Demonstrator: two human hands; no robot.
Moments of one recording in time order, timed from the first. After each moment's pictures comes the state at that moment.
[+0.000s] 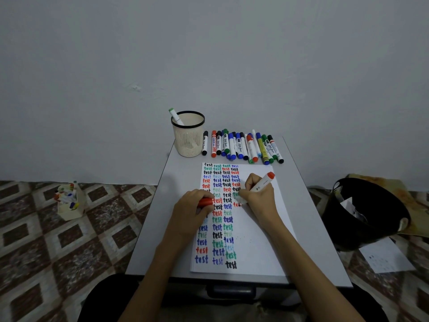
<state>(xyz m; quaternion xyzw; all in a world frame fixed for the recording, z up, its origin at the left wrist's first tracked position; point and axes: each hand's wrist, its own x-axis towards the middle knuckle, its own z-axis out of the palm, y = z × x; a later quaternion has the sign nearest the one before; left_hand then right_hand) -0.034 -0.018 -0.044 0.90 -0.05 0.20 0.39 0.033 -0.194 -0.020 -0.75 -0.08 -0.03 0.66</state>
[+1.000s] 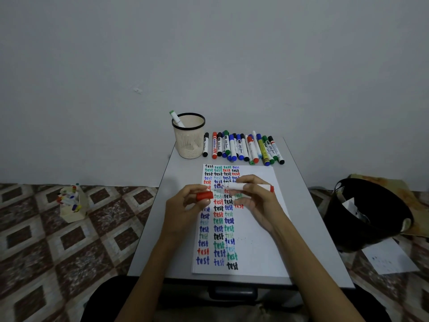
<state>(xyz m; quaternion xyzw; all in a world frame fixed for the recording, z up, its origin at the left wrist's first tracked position) -0.044 -0.013 -0.029 0.75 -0.01 0.20 0.63 0.032 -0.205 -0.016 -0.46 -0.14 0.18 0.86</state>
